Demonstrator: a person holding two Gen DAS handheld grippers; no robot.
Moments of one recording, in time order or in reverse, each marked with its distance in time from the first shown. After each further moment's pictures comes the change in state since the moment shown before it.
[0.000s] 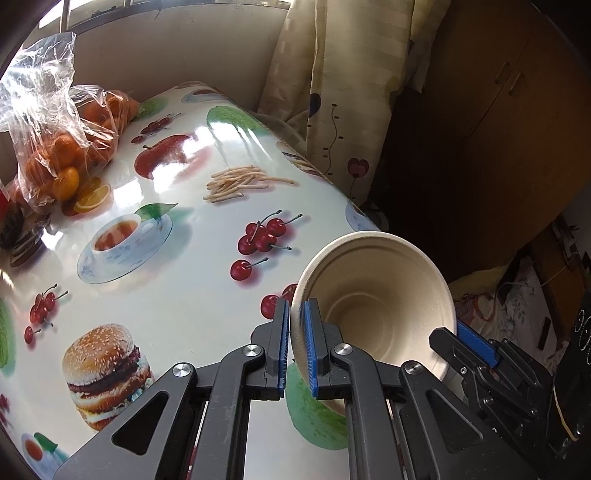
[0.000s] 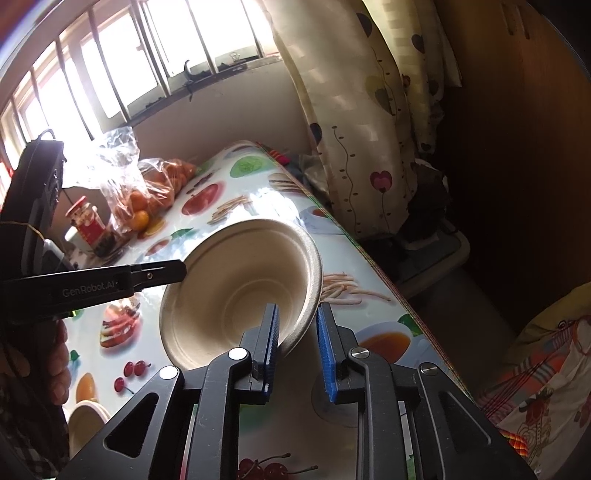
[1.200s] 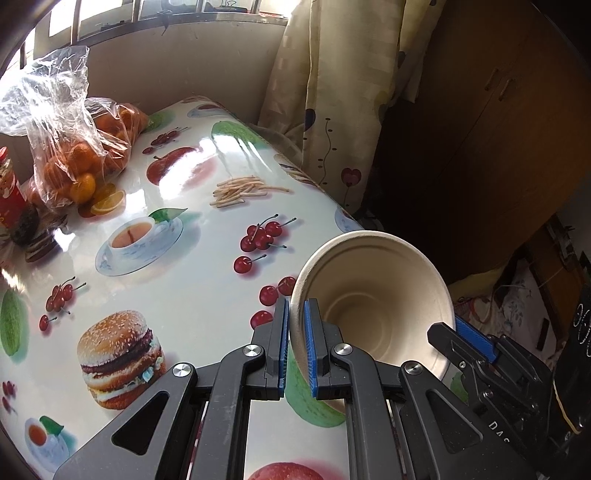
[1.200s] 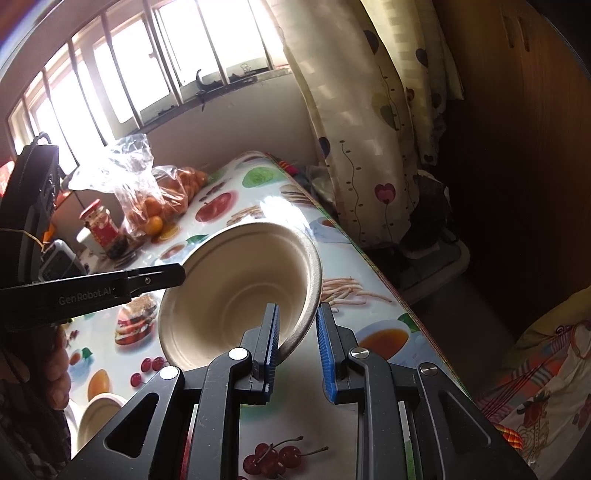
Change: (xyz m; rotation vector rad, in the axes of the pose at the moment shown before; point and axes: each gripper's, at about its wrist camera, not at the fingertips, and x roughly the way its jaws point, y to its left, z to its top) left arm -0.030 -0.007 -0.012 0.005 -0.048 0.008; right arm -0.025 0.005 -0.002 -0.019 -0.041 0.022
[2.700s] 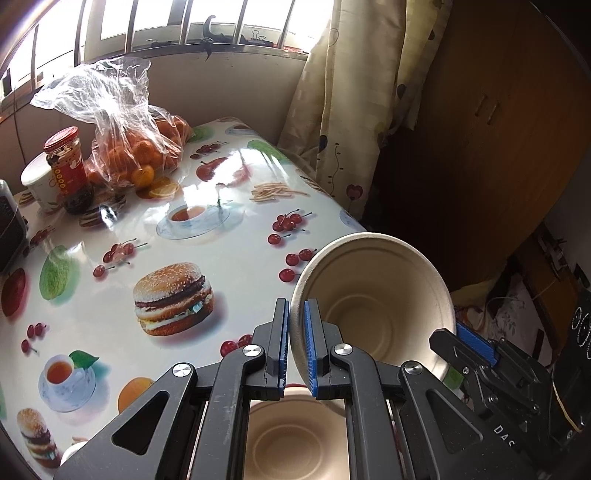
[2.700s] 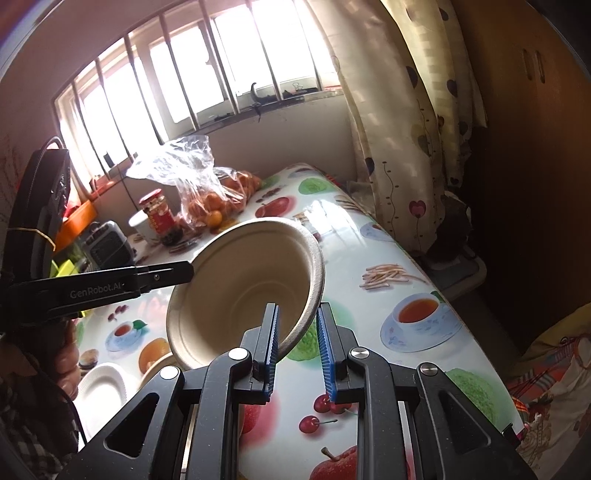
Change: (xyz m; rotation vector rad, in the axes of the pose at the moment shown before) left arm -0.089 0.014 -0.061 -0.051 -0.105 0.024; right arm -0.068 0.051 -0.034 -0.088 -0.057 0.098
